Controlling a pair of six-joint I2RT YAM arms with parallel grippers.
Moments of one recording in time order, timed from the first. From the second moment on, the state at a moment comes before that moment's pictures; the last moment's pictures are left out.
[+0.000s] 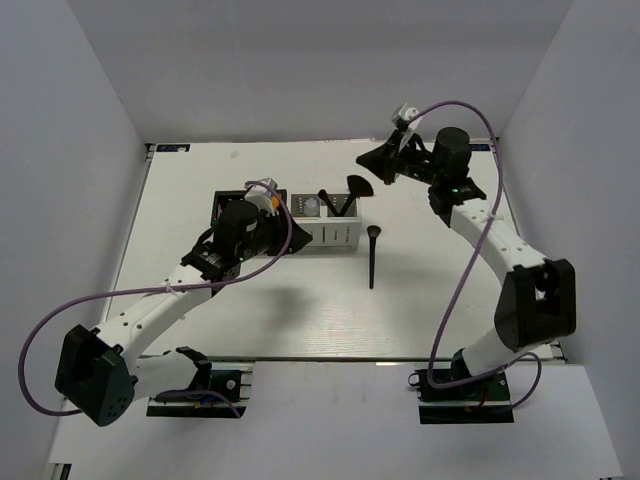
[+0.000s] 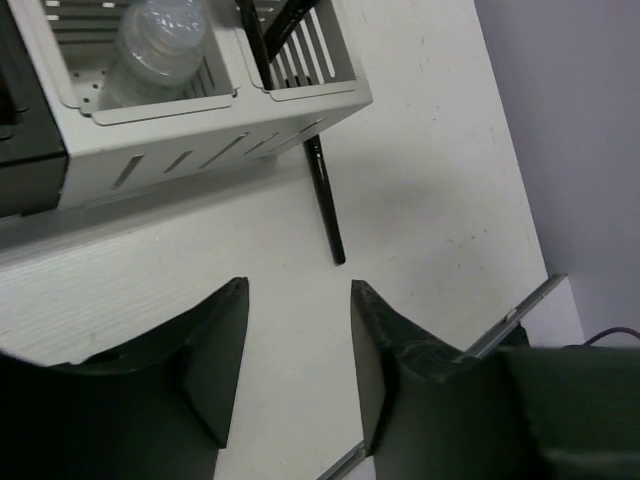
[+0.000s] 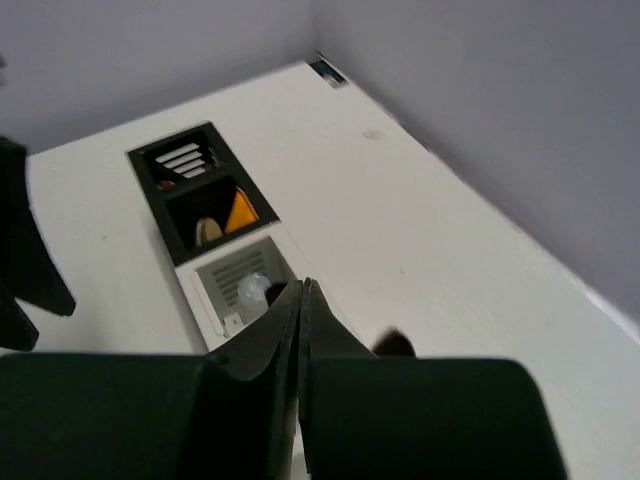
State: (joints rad) left arm -0.58 1.14 0.84 -0.11 0.15 -0.62; right arm 0.30 1.57 1.23 0.34 -0.84 0.01
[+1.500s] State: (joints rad) left arm -0.62 0.60 0.71 -0.42 -0.20 -0.68; right arm 0.42 1.89 1.21 -0.35 -0.05 0.28
